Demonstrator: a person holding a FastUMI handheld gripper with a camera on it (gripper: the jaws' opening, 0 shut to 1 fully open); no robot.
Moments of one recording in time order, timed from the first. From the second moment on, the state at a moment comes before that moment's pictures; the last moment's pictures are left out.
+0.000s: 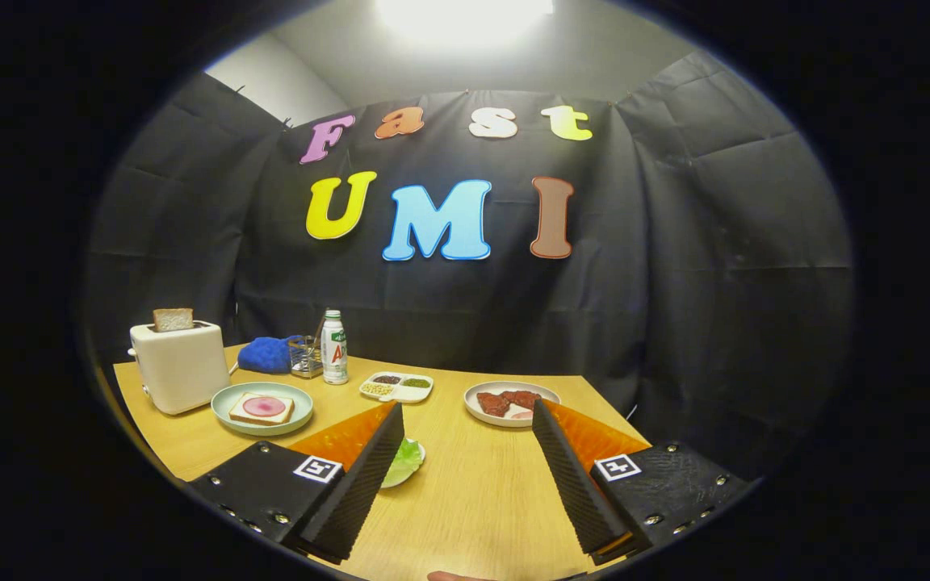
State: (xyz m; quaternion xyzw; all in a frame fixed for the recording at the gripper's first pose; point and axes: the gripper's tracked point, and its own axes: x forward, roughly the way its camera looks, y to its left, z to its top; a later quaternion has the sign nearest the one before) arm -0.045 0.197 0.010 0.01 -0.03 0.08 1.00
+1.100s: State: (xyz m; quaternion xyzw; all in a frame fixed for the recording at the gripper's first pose) arm 0.015 0.270 -0.074 -0.02 0.12 0.12 0.99
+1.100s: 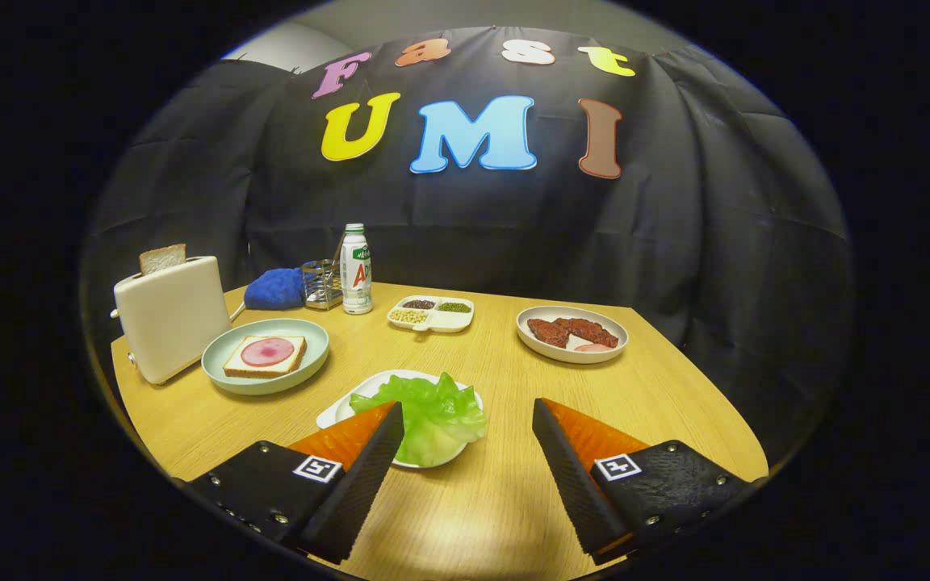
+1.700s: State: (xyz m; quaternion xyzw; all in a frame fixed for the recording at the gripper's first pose) arm 0.035 0.280 -0.103 -0.02 0.19 0.10 0.98
